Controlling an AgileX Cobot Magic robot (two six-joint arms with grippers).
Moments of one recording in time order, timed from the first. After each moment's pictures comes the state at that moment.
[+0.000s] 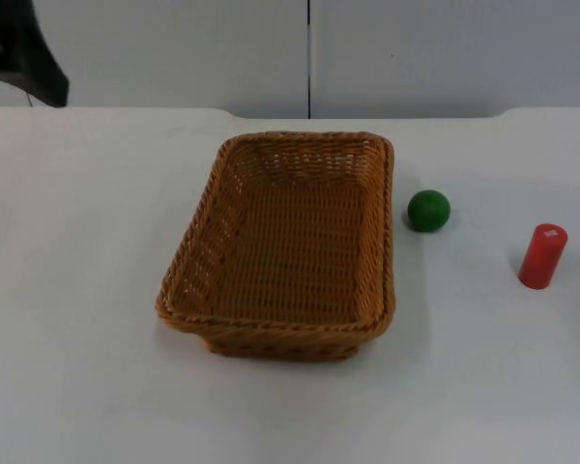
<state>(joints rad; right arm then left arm) 0.06 0.89 -0.73 -0.07 0.73 0.05 -0.05 1.47 -1.03 -0.36 0.69 0.25</state>
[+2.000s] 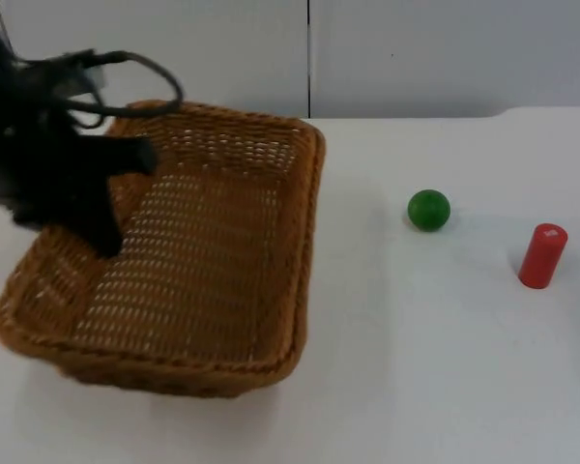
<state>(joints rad) 0.06 0.89 -0.73 -0.10 0.72 0.04 -0.10 1.81 -1.06 -0.47 0.77 0.27</state>
